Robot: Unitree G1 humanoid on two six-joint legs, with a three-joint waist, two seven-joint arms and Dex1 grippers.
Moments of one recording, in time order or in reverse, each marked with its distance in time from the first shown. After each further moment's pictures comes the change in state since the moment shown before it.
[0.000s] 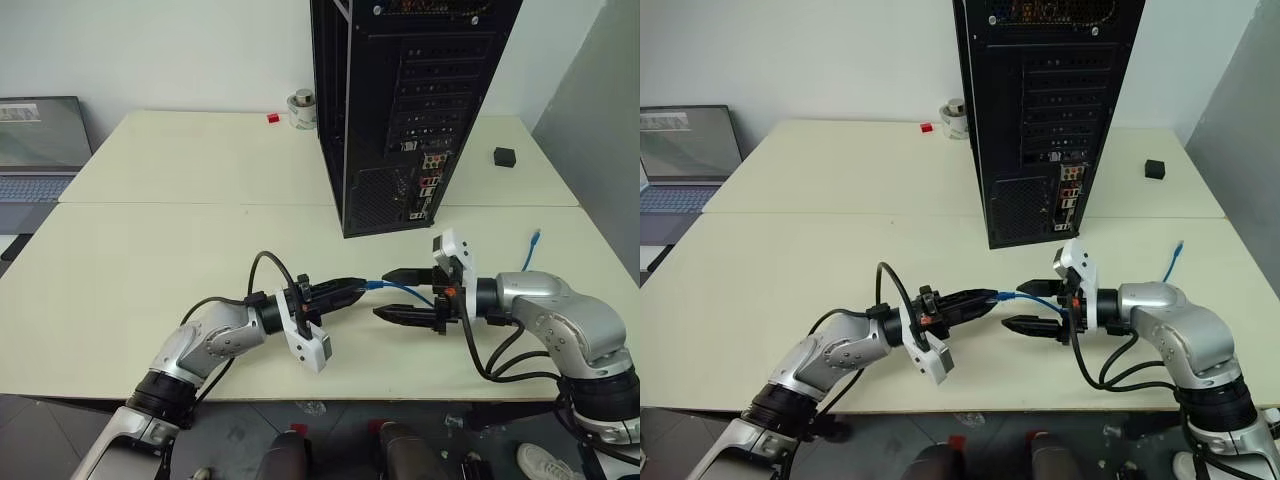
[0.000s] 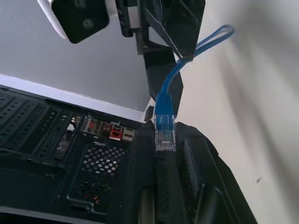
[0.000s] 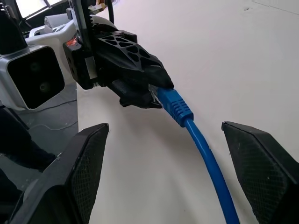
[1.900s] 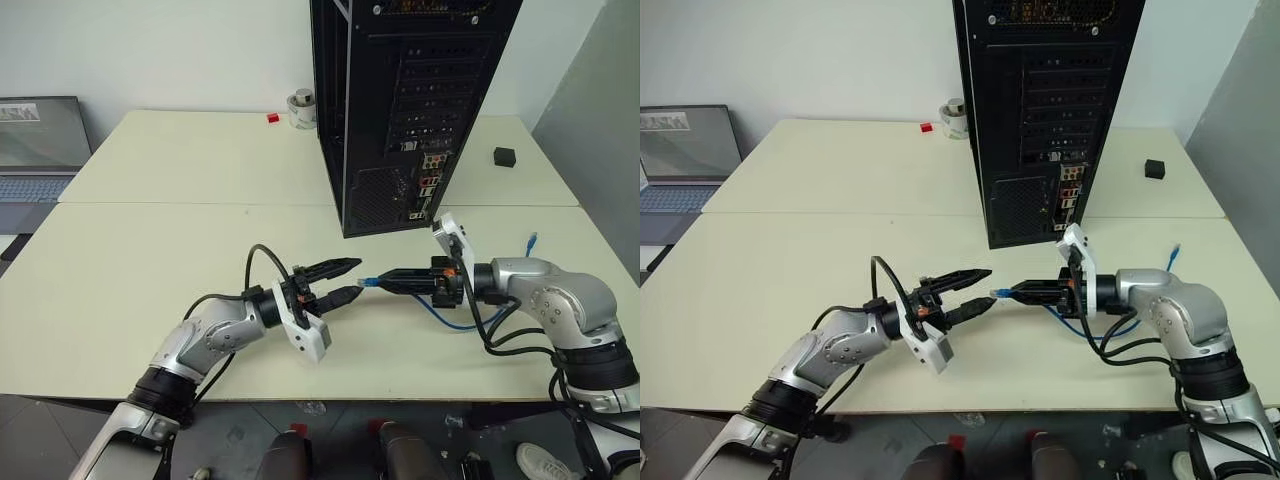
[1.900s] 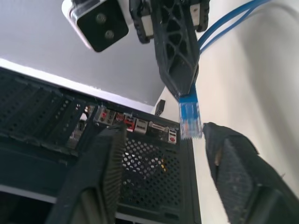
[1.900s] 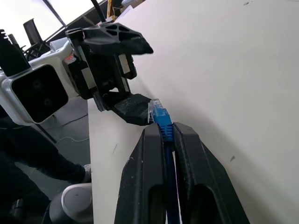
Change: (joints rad) left arm -0.009 0.004 -0.002 0.001 -0.082 0.061 -0.008; right arm -0.115 -0.021 0.004 0.175 0.100 0.053 0.013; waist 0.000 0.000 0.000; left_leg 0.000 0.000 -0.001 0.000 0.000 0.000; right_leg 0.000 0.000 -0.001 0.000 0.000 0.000
